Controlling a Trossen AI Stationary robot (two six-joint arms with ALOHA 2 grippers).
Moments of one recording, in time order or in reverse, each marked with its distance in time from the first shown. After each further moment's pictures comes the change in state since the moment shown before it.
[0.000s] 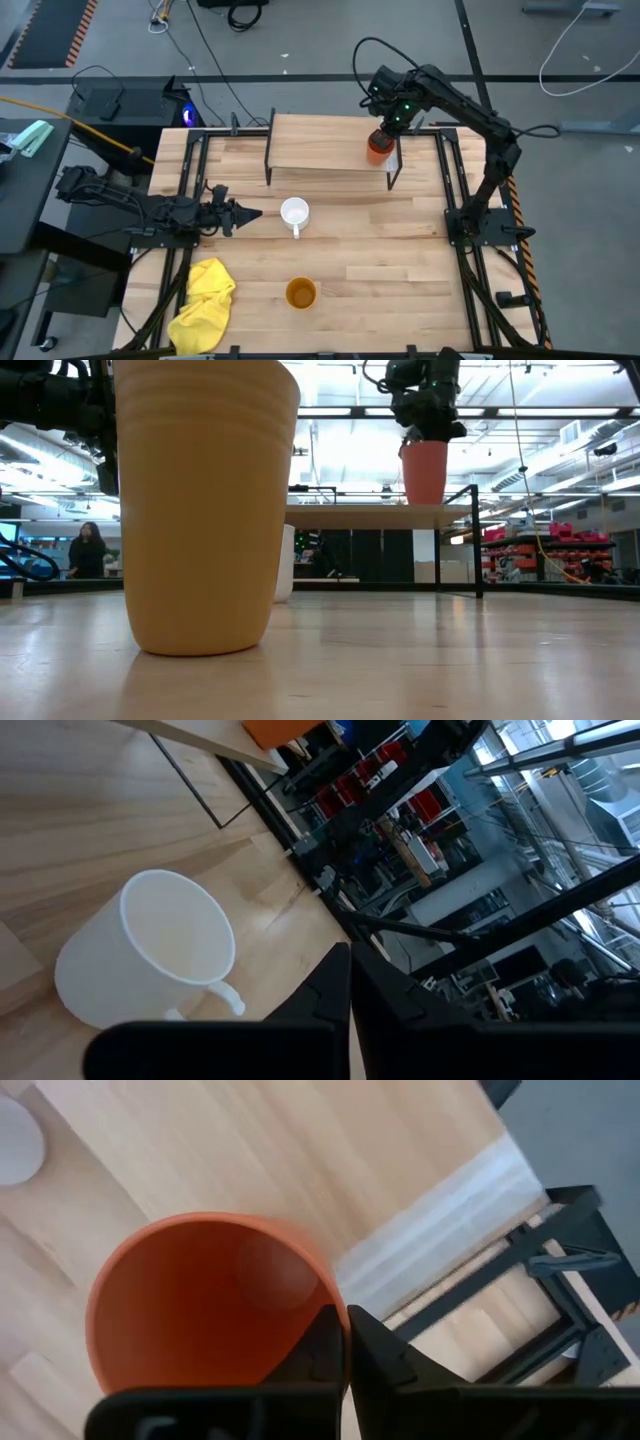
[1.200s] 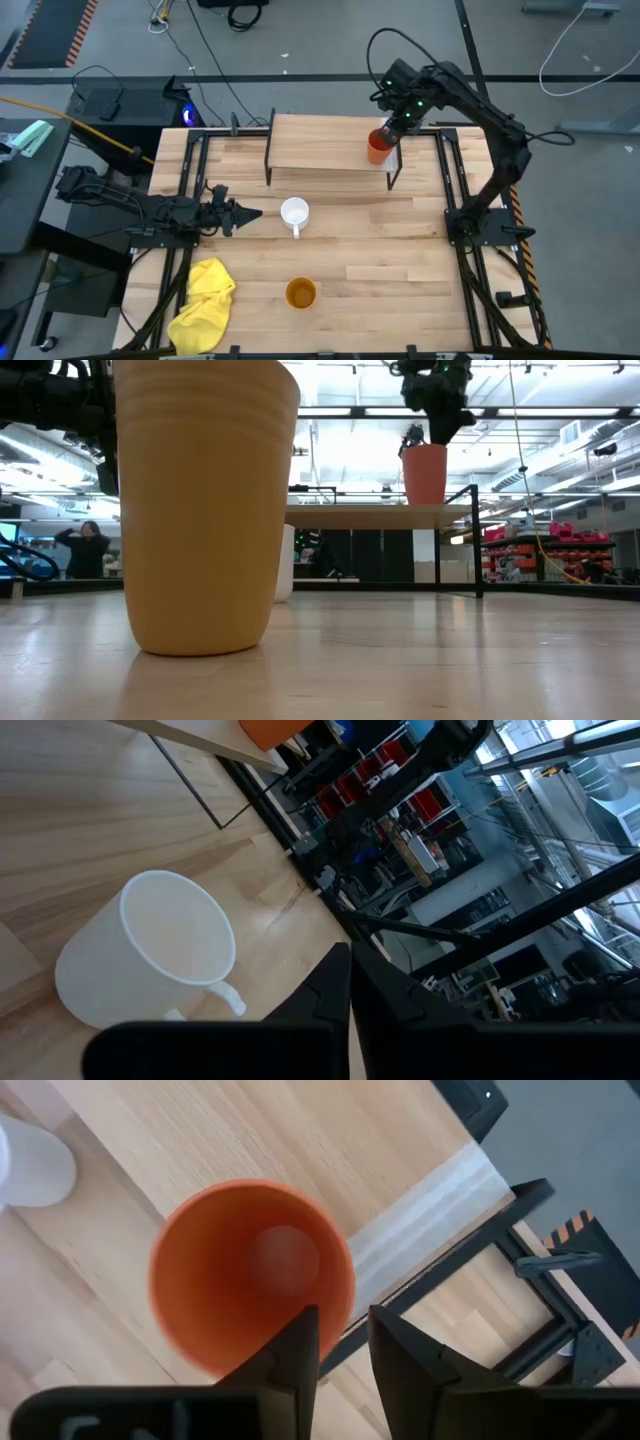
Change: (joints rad) left arm 0.000 0.000 0.000 0.000 0.000 0.004; right arm -0.011 -0.094 0.002 0.002 -0.017 0.019
